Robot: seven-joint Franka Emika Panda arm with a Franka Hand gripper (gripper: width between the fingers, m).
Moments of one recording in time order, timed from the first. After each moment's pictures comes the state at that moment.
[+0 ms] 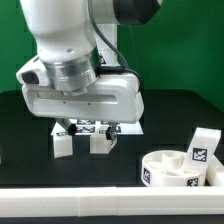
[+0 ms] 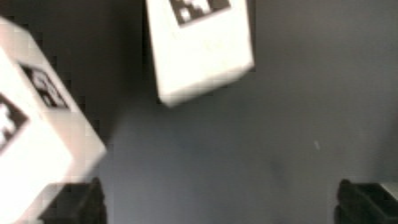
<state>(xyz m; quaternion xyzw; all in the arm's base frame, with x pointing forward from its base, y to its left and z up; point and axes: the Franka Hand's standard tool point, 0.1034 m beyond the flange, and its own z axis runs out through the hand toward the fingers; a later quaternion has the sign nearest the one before) 0.501 -0.048 0.042 -0.95 0.23 0.20 0.07</state>
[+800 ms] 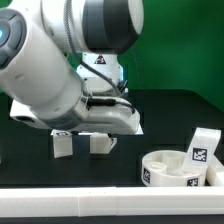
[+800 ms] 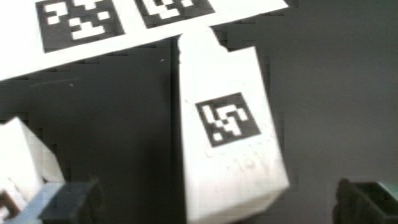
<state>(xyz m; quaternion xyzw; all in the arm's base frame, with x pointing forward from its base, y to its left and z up) 0.474 -0.044 0.035 -0.87 0.18 0.44 0.14</state>
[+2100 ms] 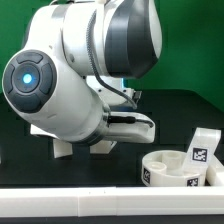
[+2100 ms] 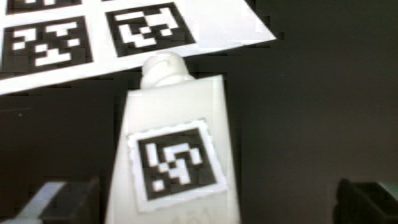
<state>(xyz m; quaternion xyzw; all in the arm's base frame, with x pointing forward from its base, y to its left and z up) 0.468 -0.018 0.017 -0.86 0.16 0.46 0.13</state>
